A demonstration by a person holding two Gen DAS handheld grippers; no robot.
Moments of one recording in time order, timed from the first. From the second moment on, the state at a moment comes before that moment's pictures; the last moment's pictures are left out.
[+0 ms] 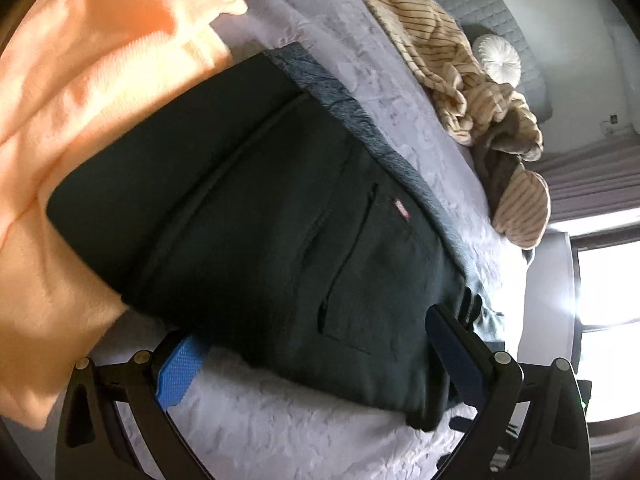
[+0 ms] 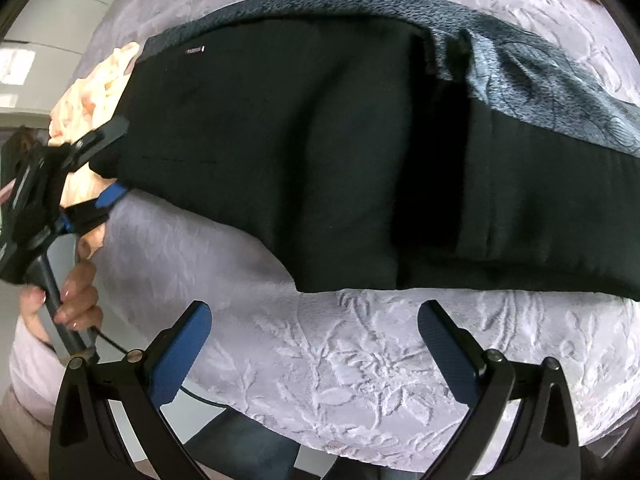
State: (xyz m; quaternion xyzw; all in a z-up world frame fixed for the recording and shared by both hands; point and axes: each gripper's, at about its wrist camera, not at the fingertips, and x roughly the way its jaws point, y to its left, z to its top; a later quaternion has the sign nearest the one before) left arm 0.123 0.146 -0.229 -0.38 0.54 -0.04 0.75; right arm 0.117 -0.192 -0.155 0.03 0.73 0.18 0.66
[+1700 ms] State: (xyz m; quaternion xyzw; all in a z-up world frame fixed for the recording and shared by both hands) left arm 0.130 -0.038 -0.112 0.19 0.43 0.00 0.88; right arm 0.260 -0.067 -0.054 0.04 0.69 0.40 0.60
